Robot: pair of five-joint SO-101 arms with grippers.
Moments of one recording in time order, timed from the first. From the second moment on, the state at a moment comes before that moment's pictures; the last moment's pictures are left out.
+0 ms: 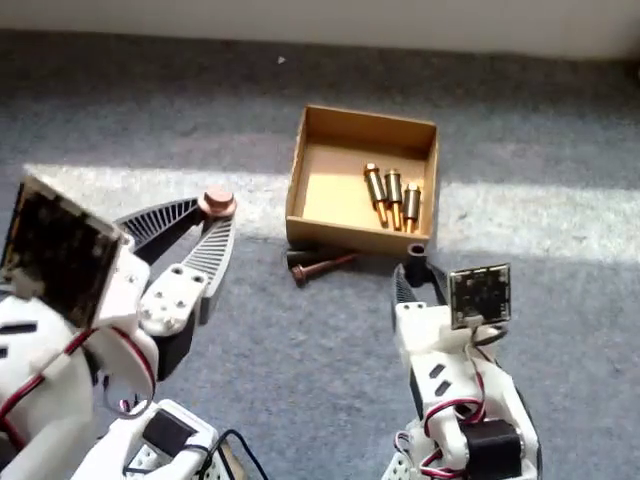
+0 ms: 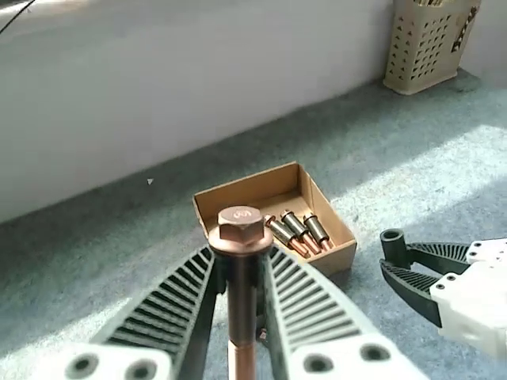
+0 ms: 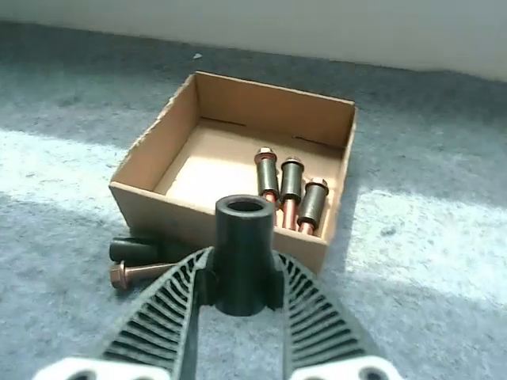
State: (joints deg) left arm 23.8 -50.9 -15.0 95.1 1.5; right arm -14.2 -104.6 74.6 59.9 4.5
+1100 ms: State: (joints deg) left arm 22.3 -85.2 57.6 40.7 17.8; right arm -48.2 -104.5 95.7 12.7 5.1
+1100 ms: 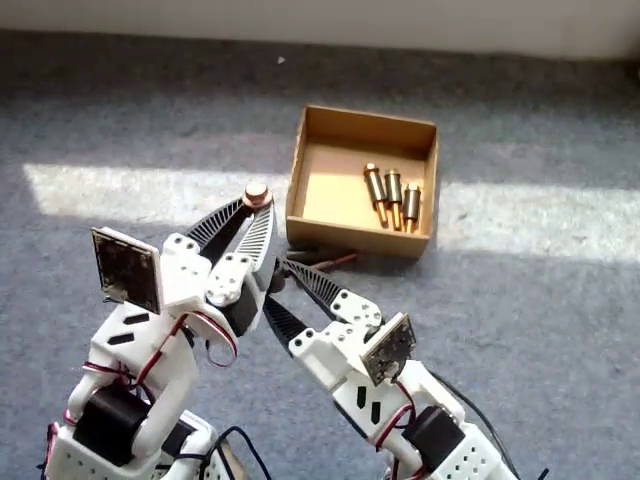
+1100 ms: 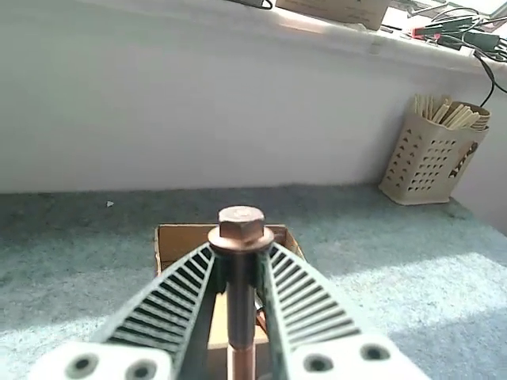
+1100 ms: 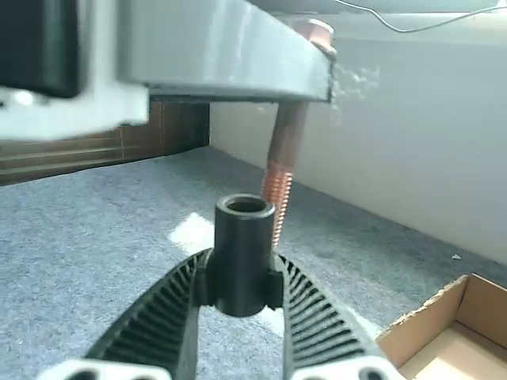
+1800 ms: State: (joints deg) left arm 20.5 -87.2 53.6 40.0 20.0; right arm -48.4 -104.5 95.7 15.3 5.1
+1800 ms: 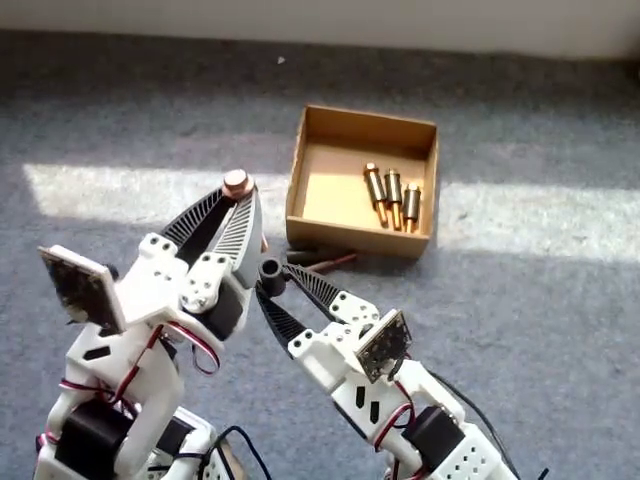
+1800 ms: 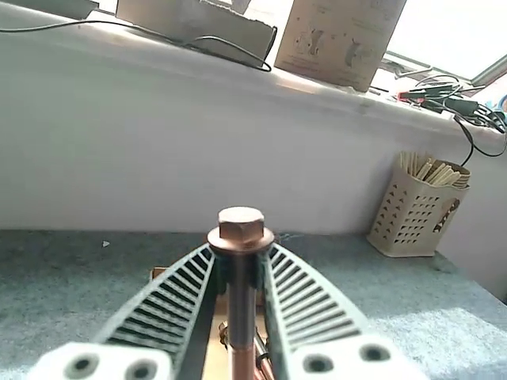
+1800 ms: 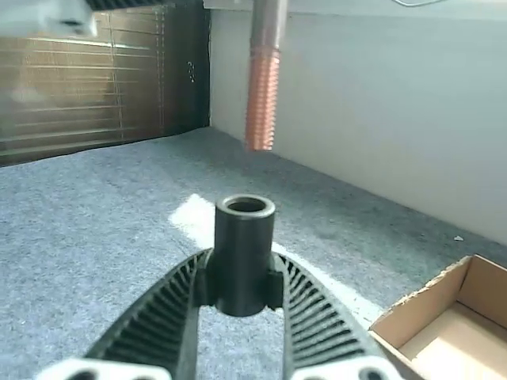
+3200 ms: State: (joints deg) left arm 27.2 -92.1 65.3 53.6 11.2; right arm -43.3 -104.4 95.7 16.1 5.1
